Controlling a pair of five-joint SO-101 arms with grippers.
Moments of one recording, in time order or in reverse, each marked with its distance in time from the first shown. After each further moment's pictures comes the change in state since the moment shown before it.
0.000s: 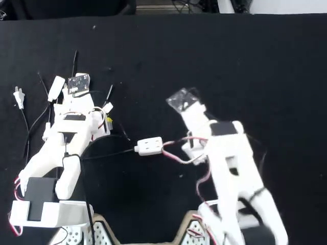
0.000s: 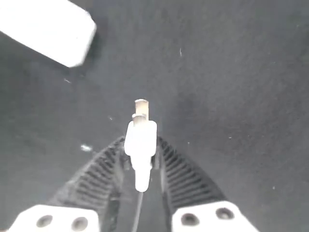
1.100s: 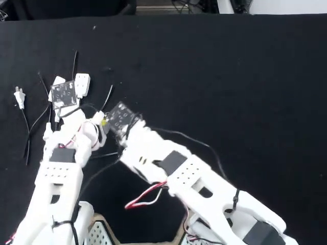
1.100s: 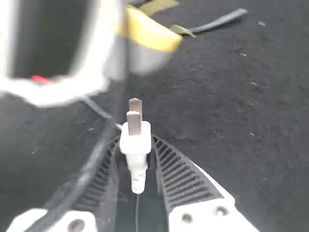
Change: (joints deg) left arm 0.9 -43.0 22.6 -2.6 0.0; right arm -35.7 1.8 9.1 -37.5 -19.8
